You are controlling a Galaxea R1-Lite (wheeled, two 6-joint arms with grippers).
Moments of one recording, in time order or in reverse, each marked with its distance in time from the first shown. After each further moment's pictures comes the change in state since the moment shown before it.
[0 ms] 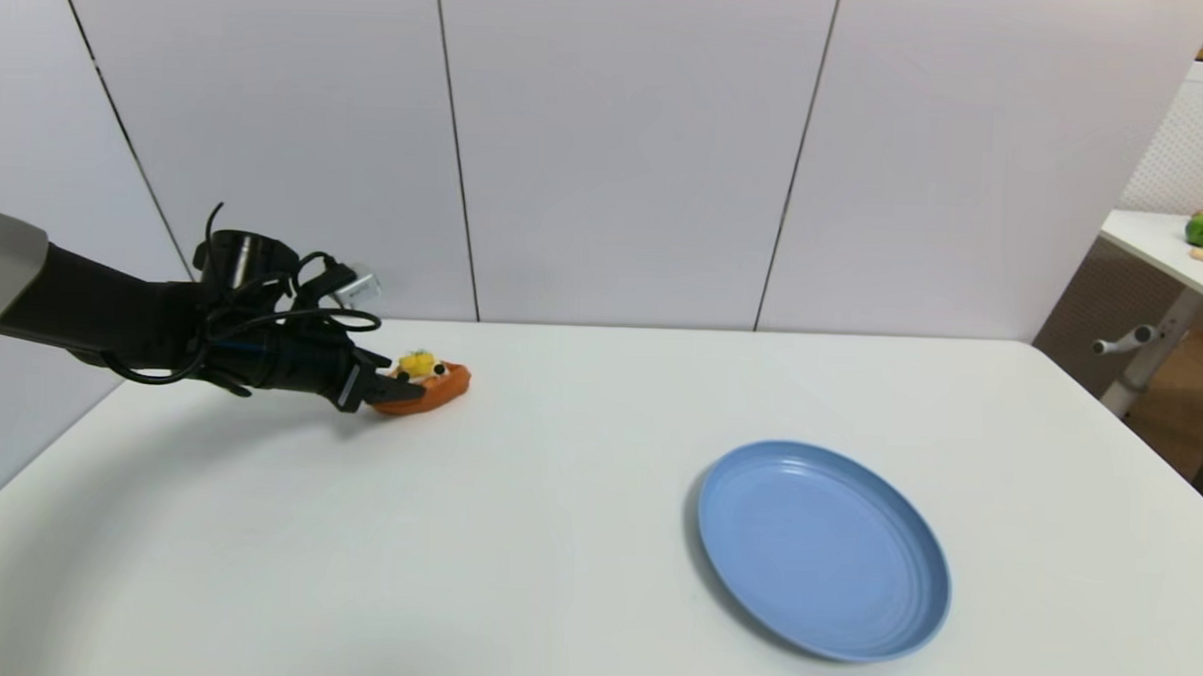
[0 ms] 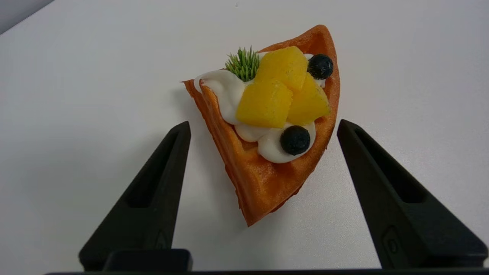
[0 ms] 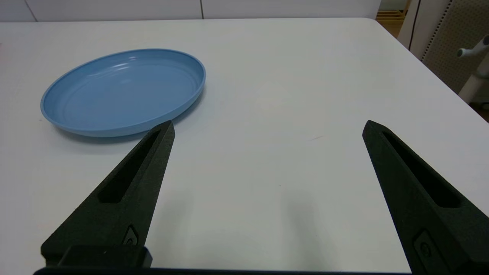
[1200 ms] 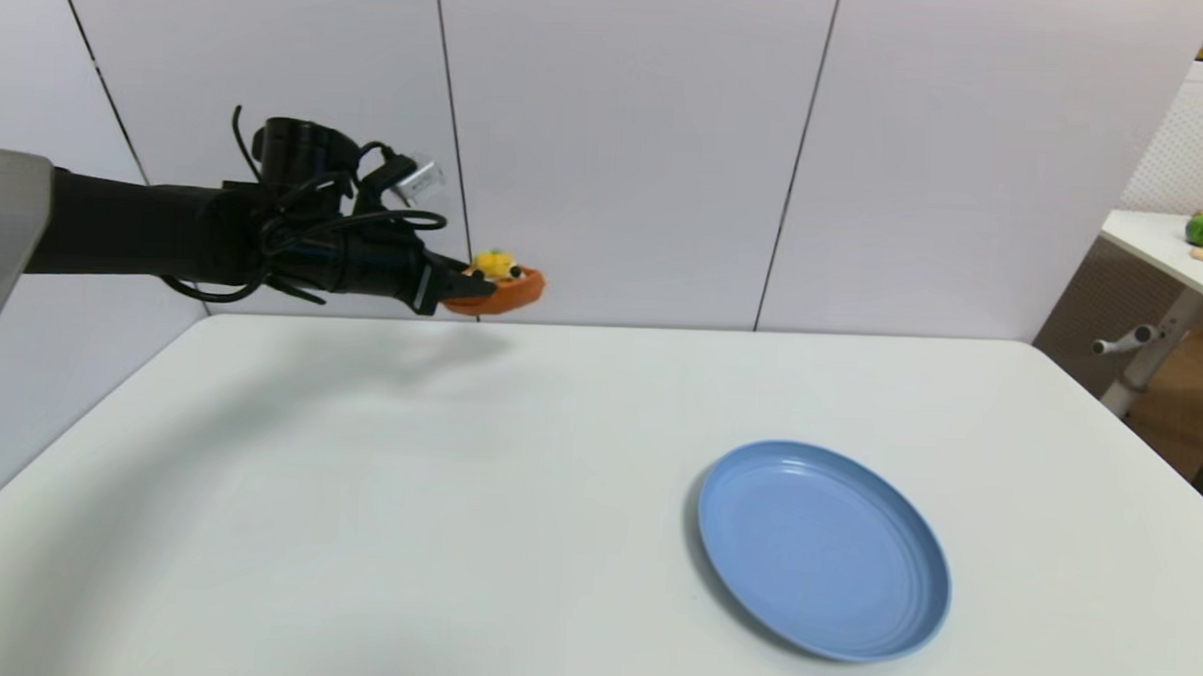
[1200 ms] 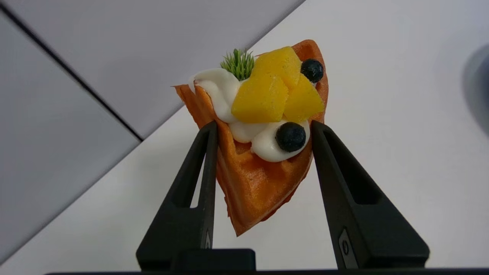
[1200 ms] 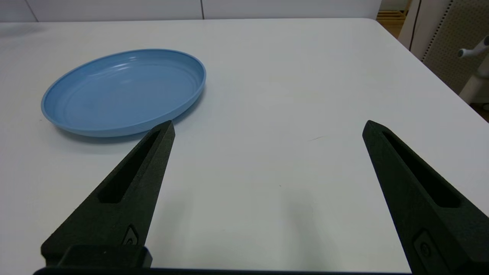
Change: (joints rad) left arm -0.179 0.003 -0.356 0.066 -0.006 -0.137; right arm 0.000 0.000 0.000 0.000 0.000 0.000
